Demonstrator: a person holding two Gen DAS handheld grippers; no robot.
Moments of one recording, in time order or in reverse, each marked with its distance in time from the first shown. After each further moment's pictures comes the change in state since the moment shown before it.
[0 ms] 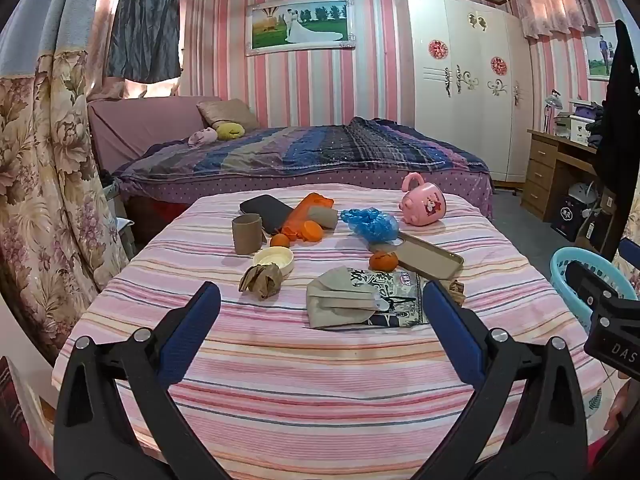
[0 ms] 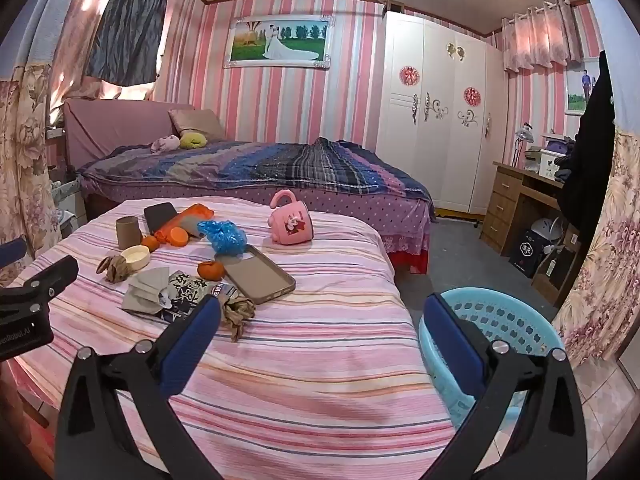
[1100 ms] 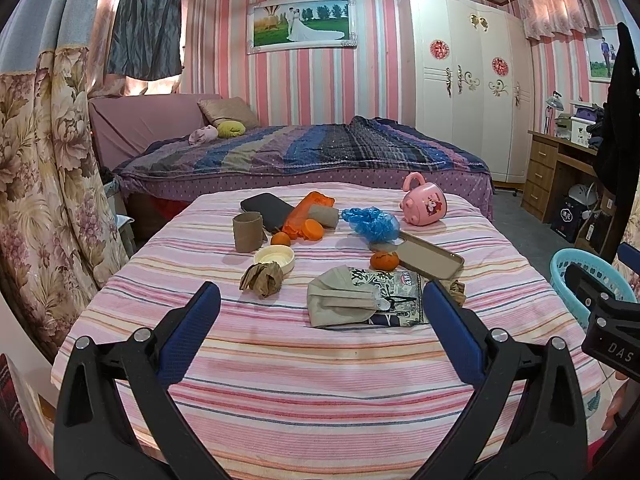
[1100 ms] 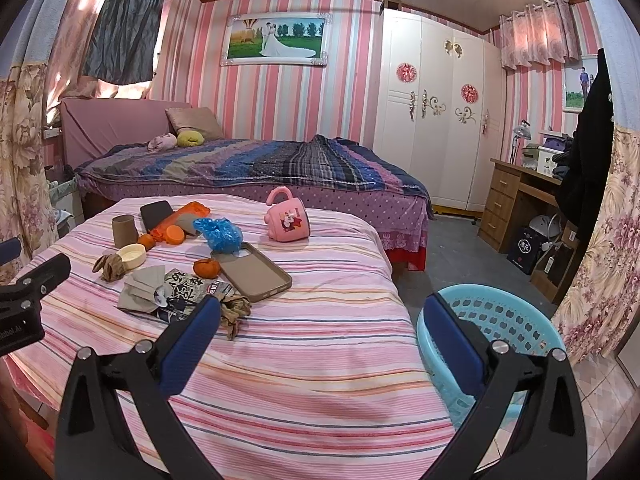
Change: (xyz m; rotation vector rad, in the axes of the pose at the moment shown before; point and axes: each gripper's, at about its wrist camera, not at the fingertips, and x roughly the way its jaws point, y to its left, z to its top) left arm 0.001 0.001 -0.003 -0.008 -0.005 0.000; right arm 0.003 -0.003 0.000 0.006 0.016 0.000
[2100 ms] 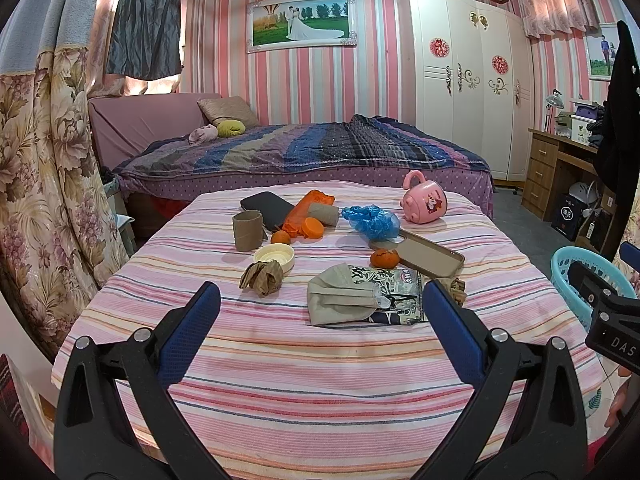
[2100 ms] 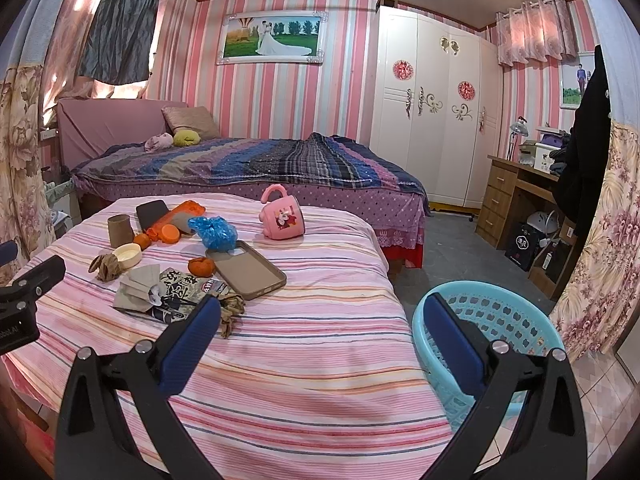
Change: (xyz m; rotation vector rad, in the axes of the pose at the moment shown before) left arm 0.001 0.000 -0.001 0.002 0.003 0.002; right arm 0.002 -0.005 0.000 0.009 0.008 -0.007
